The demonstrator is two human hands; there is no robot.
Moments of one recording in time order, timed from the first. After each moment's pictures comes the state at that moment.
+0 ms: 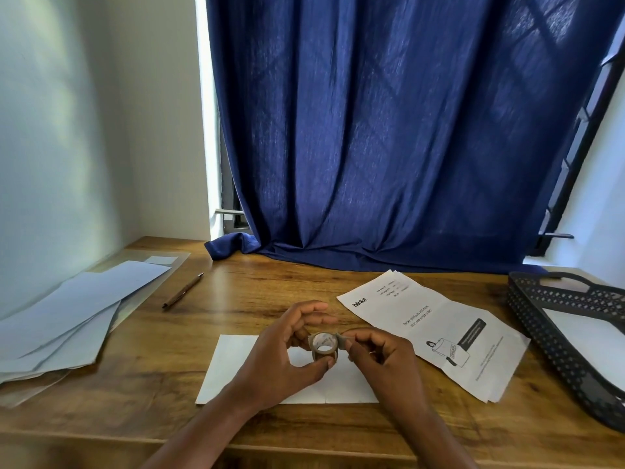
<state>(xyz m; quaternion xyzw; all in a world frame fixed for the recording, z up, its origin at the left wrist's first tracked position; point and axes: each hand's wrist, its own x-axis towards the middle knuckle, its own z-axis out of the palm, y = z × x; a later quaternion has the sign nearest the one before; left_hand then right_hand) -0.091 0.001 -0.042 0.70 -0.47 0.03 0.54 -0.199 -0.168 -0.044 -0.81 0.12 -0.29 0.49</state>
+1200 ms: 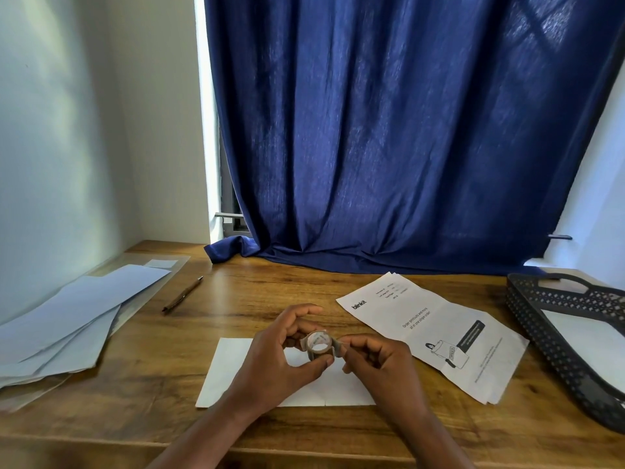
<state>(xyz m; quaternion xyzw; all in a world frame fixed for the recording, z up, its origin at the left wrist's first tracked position) -0.094 0.003 -0.044 0.71 -0.44 0.05 0.55 -0.205 -0.162 -0.037 -0.81 0.11 -0.25 0.53</state>
